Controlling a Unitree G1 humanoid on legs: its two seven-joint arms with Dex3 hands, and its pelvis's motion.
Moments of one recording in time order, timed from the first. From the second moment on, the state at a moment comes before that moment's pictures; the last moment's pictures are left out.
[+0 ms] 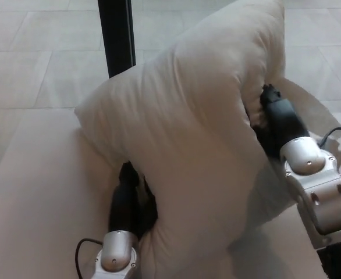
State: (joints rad) left_arm -0.33 -0.07 -0.09 0.50 -0.07 -0.01 0.17; right_arm -0.66 -0.14 0.09 0.15 -0.13 0.68 -0.02
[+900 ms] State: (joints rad) left_arm -0.14 0.37 0.12 0.22 -0.30 0.24 -0.15; right_arm -0.50 -0.50 -0.52 0.12 0.23 0.84 0.32
